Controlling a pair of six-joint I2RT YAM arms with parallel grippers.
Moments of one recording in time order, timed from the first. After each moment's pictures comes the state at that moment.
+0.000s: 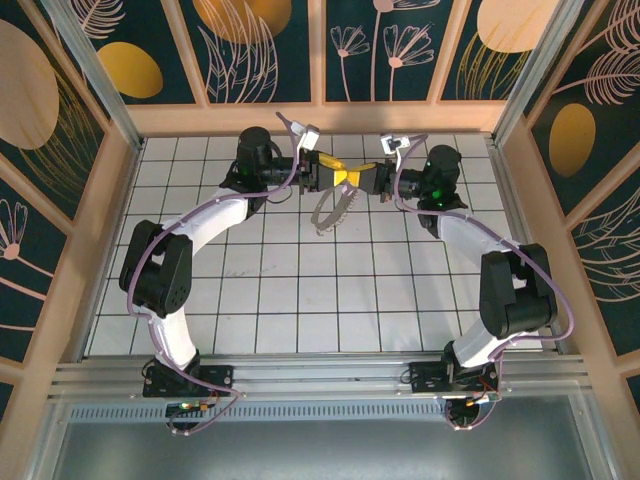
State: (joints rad) left arm -0.46 1.85 1.36 0.49 1.11 -0.48; right arm 0.25 1.59 1.00 0.67 -1.18 0.62
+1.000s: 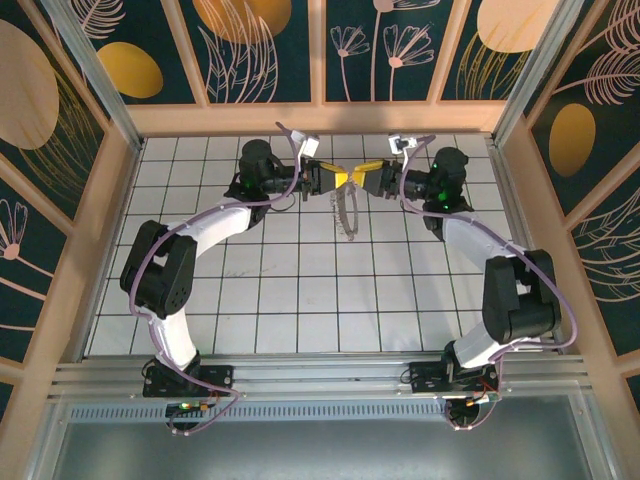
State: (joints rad) left arm -0.48 1.85 1.26 0.65 1.03 -0.59; right arm 0.22 1.54 0.96 0.67 -1.13 0.63
